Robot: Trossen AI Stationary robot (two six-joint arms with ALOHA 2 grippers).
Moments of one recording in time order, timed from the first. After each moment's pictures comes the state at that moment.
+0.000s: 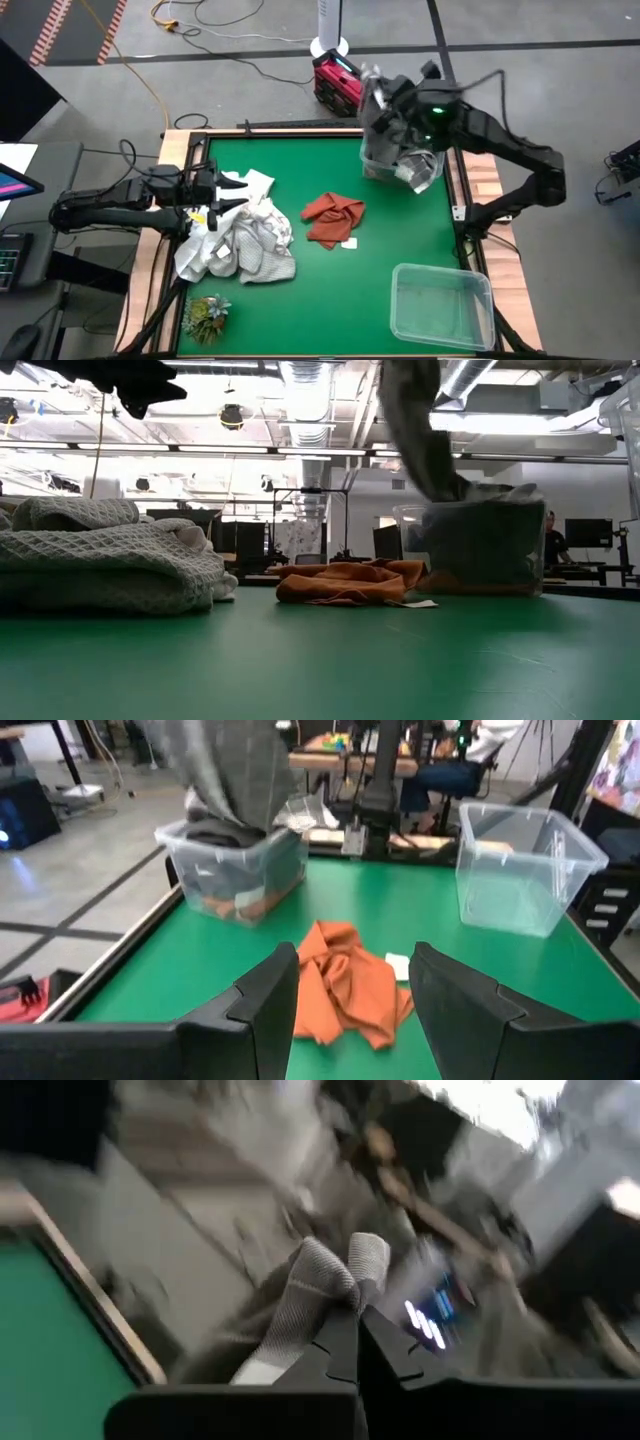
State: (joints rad) left arm 0.08 0.44 0.61 -0.31 -0.09 -0.01; right arm -0.30 1.34 1.65 -0.54 0.78 -0.33
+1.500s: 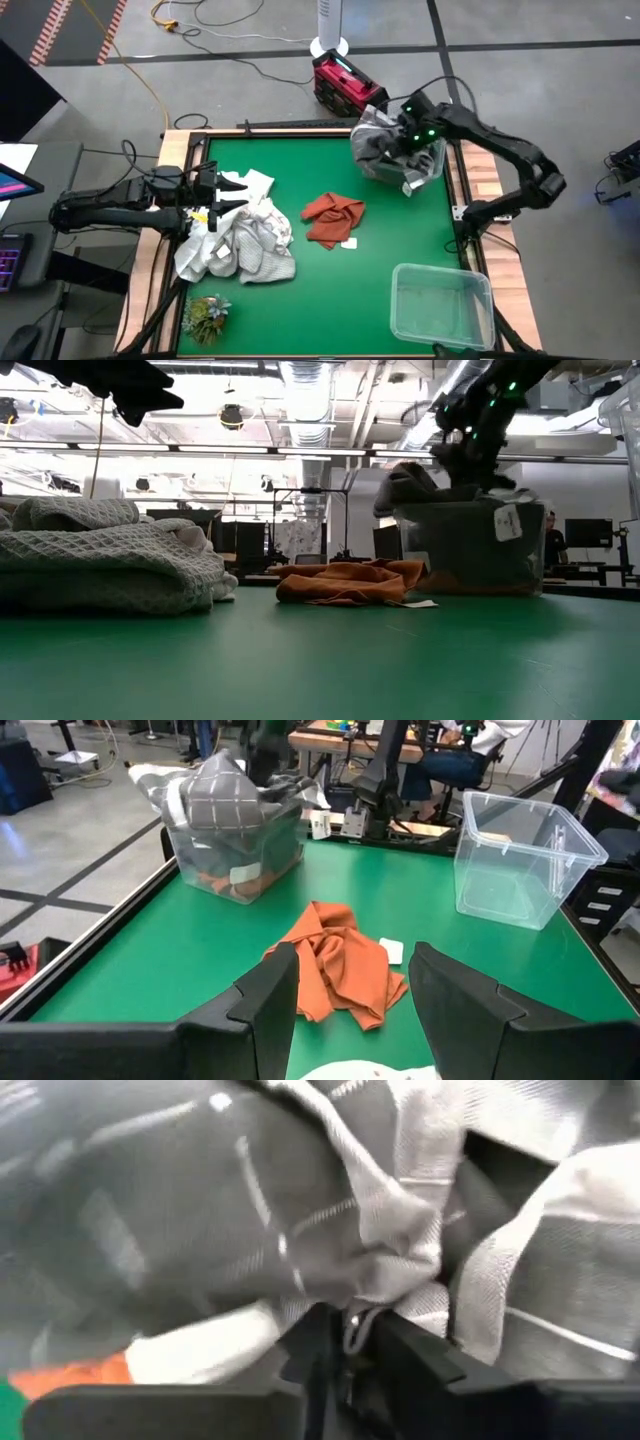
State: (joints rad) left arm 0.08 0.44 0.61 -0.35 -0.09 -0.08; right arm -0.82 1.35 1.17 -0.92 -0.10 0.28
